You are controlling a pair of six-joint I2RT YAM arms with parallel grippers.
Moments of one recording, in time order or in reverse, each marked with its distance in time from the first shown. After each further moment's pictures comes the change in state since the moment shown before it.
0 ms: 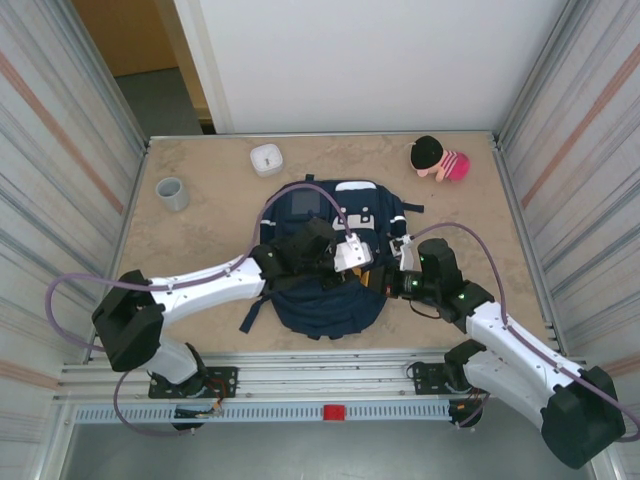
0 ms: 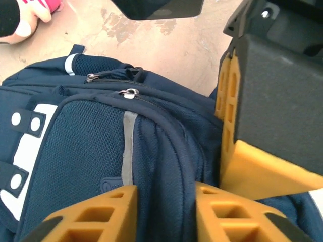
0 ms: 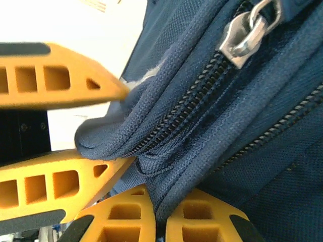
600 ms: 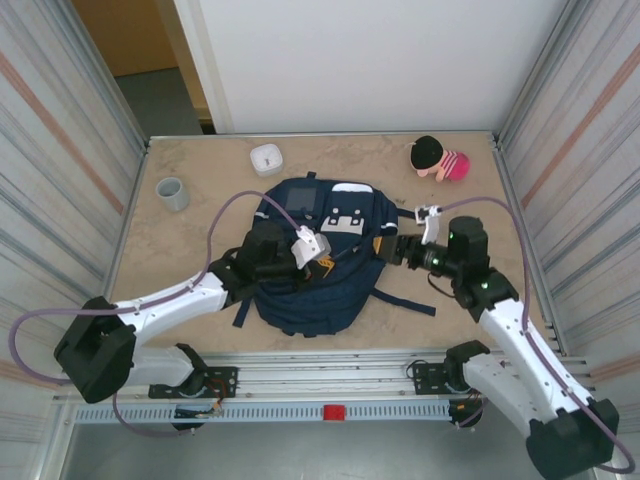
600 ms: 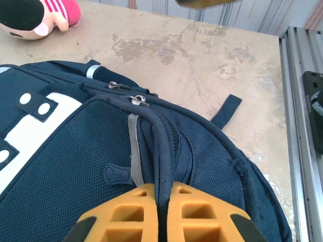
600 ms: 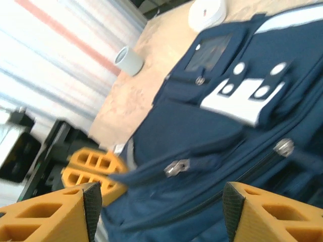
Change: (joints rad) left arm 0.209 -0.232 -0.334 0.290 0.336 -0.204; right arm -0.232 -0.015 0.215 -0.087 -0.023 -0.274
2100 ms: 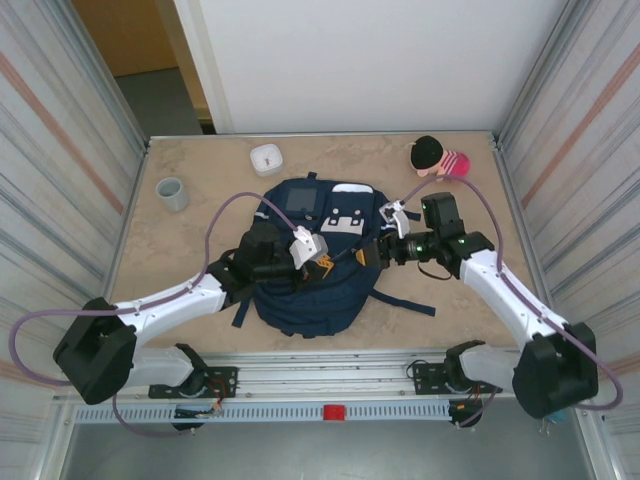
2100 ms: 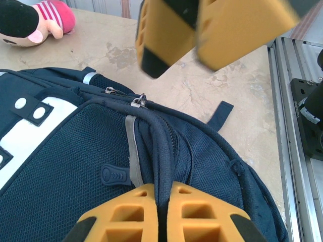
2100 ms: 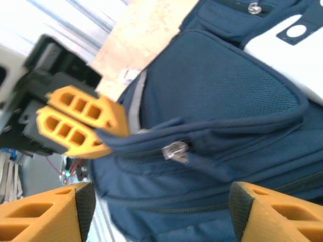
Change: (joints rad) left arm 0.016 -0.003 -0.021 0.045 0.043 -0.009; right arm 0.043 0.361 0.185 -0.221 -0.249 -0.404
